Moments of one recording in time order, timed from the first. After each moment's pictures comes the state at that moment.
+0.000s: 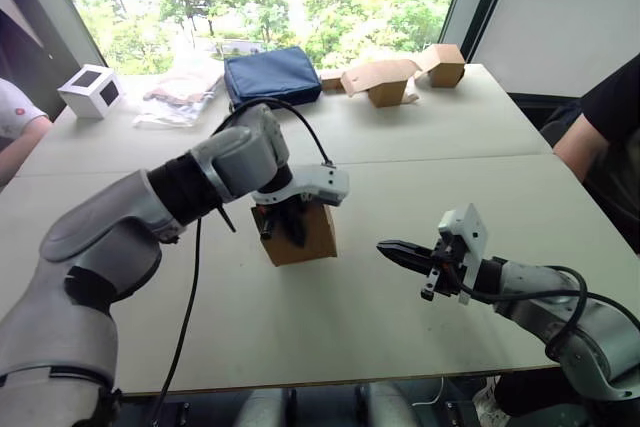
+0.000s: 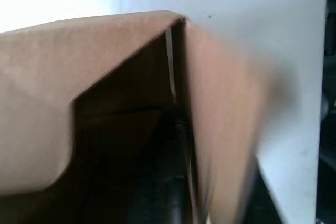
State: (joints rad) left arm -1.38 0.62 -0.96 0.15 -0.10 0.99 -1.61; right arm -0.08 -0.70 -0.06 -0.54 0.69 0.69 0.66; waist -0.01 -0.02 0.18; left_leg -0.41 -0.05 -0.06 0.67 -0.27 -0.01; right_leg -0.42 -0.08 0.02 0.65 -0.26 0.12
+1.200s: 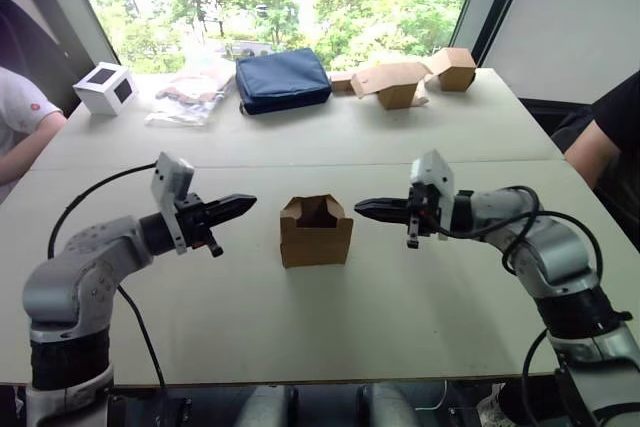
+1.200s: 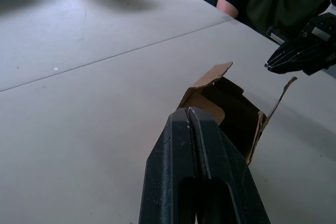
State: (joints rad) left arm -0.31 0.53 0.27 -0.33 -0.59 0.91 -0.90; right arm -0.60 -0.63 0.18 -0.07 0.44 0.48 1.03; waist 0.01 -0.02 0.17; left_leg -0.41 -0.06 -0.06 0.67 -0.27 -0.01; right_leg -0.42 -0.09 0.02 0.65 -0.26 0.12
